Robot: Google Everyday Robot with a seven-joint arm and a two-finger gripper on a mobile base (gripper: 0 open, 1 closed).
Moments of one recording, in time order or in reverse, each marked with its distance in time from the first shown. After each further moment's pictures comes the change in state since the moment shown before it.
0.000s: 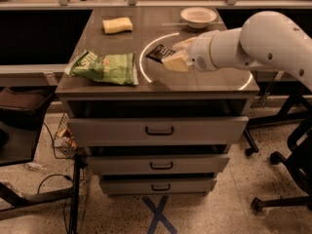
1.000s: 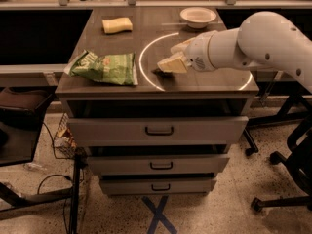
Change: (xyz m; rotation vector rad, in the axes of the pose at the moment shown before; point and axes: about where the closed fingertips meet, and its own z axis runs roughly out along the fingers) arm -0.003 0.005 0.004 -0.009 -0.001 -0.005
